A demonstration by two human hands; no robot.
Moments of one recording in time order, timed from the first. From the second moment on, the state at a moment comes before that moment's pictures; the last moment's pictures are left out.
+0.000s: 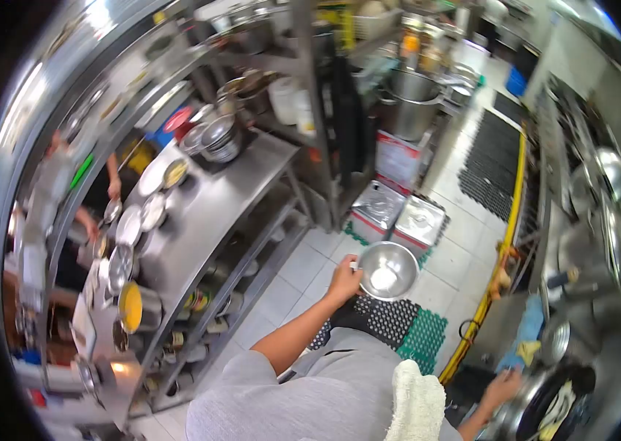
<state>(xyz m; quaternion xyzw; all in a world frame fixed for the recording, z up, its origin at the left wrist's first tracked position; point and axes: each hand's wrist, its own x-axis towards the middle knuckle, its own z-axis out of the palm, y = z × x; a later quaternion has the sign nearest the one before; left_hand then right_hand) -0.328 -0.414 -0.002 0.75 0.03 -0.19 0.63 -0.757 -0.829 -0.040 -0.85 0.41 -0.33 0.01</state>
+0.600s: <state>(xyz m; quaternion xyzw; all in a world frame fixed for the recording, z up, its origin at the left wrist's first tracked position) -0.175 0.055 0.001 0.48 0.39 0.21 0.76 -0.394 -0.537 -0.105 -0.91 0.15 0.10 0.37</state>
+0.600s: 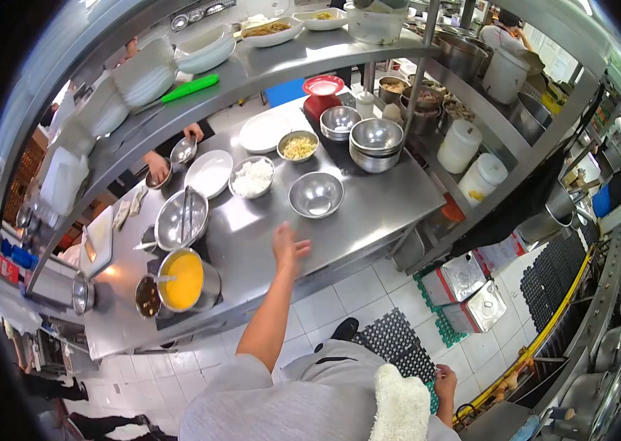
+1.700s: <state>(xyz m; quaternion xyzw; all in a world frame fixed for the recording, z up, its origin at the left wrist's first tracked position) -0.250 0.061 -0.127 0.61 0.21 0.04 0.77 -0.628 -0.549 -0.158 -0.83 0.37 0.12 0.40</state>
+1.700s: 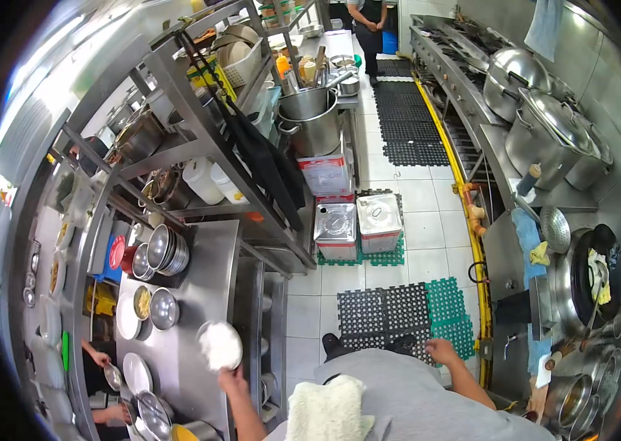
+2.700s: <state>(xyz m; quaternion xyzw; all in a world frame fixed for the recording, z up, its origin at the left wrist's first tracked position) -0.579 -1.131 -0.013 0.51 -0.40 -0.64 0.41 -0.950 -0.845 0.070 -0.43 0.87 -0.23 0.05</state>
